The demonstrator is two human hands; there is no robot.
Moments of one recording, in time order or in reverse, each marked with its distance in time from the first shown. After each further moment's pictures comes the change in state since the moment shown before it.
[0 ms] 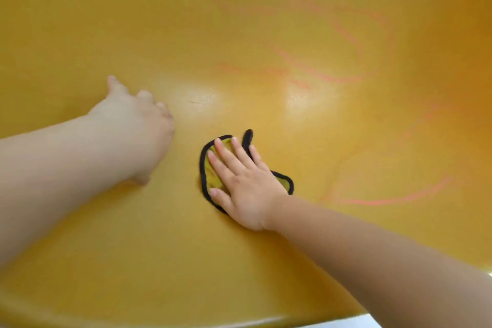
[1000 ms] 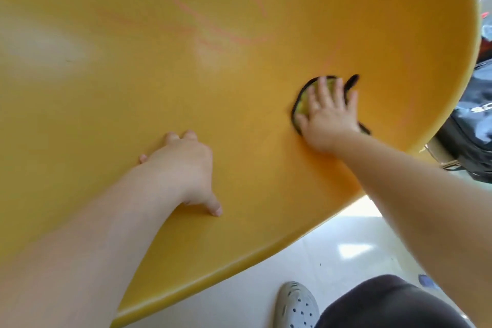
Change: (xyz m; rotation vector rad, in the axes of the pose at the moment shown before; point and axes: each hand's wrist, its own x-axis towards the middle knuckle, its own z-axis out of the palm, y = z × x) left_hand 0.017 0.179 -0.065 -0.786 0.055 0.399; right_hand -0.145 0.200 -0.044 -0.364 -0.028 0.896
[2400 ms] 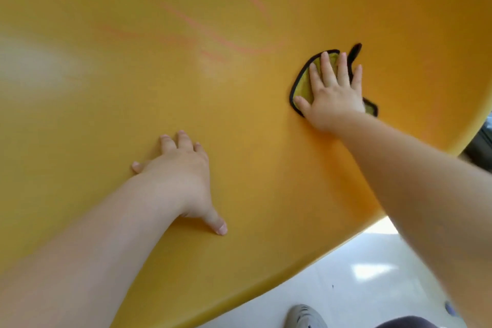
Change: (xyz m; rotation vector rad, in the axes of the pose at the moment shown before) left_hand 0.003 0.007 -0.014 -0.006 -0.020 -0.135; right_hand 0.067 0.008 -0.016 -0.018 0.107 0.019
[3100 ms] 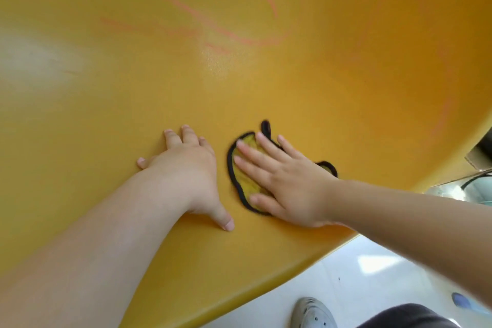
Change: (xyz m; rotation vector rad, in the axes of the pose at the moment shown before) left_hand 0.004 0.002 -0.001 0.015 -0.016 0.011; right_hand -0.134 -0.063 0.013 0.113 -0.150 -0.811
